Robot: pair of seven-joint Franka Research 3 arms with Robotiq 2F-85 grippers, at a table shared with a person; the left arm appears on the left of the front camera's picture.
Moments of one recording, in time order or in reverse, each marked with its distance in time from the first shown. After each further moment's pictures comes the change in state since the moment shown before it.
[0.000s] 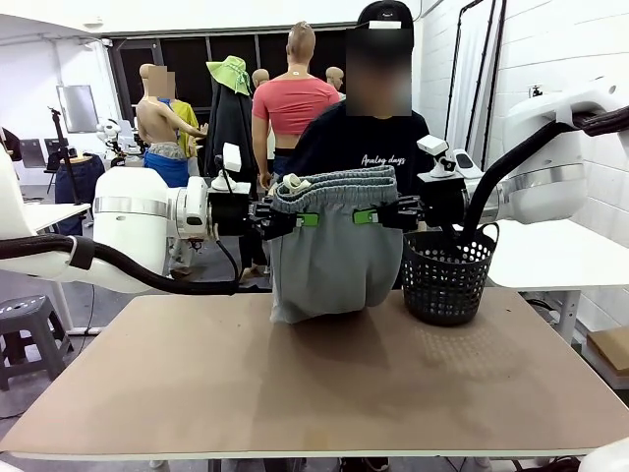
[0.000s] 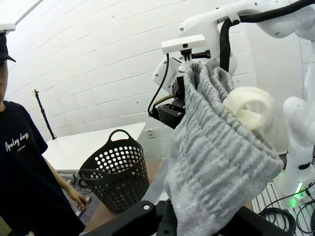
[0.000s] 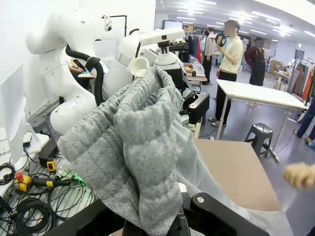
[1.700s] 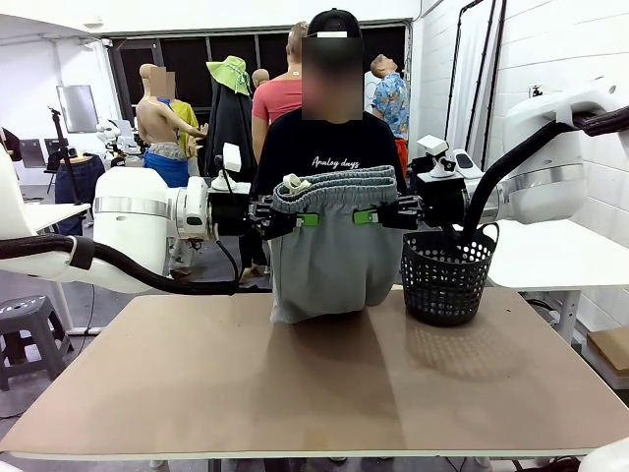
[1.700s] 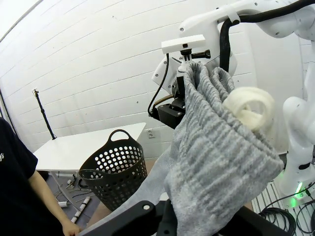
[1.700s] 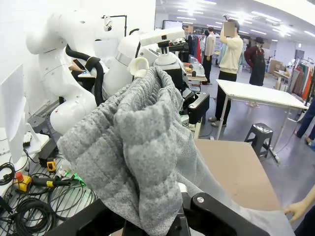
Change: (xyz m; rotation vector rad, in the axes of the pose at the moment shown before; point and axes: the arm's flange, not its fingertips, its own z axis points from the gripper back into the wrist) left arm 0.000 0.000 0.000 0.000 0.000 0.000; right arm 0.000 0.000 0.000 0.000 0.000 0.000
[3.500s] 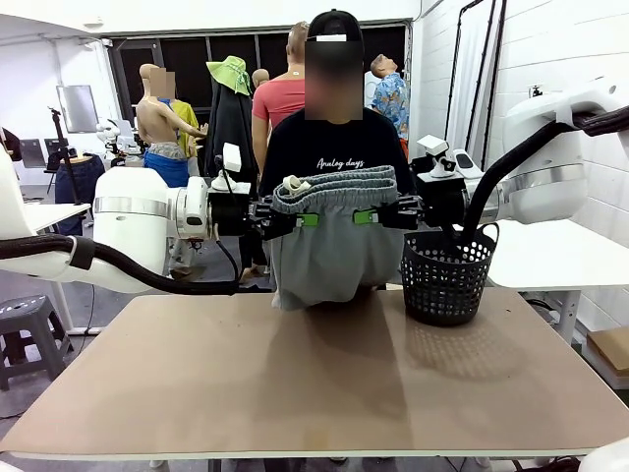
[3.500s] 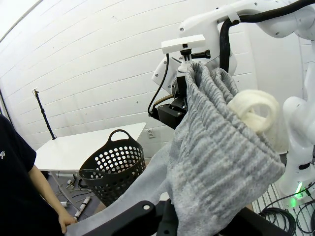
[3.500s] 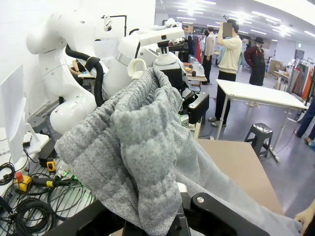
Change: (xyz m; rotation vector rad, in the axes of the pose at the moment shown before) left arm 0.000 0.000 0.000 0.000 0.000 0.000; right arm 0.000 0.000 0.000 -0.001 0.000 0.000
